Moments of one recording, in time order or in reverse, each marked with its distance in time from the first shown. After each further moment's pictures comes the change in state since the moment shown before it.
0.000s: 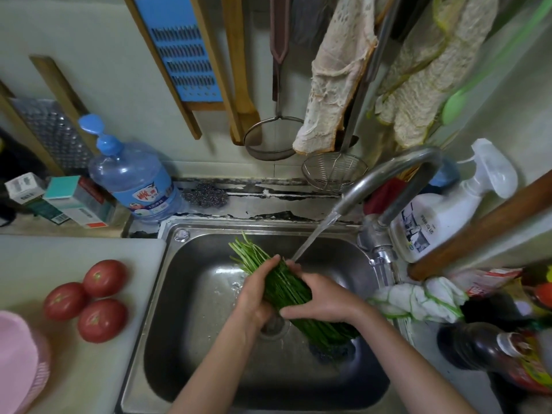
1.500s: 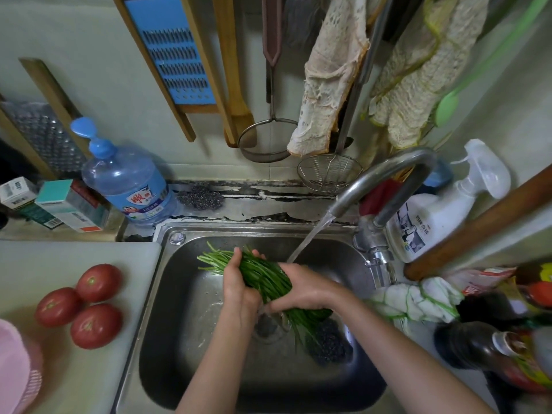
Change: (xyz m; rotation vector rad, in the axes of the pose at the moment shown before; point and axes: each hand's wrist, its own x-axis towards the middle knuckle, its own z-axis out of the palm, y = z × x) left_hand 0.010 0.023 0.009 -0.397 0.201 0.155; right_hand 0.039 -0.010 0.001 -0.112 -0.034 -0.080
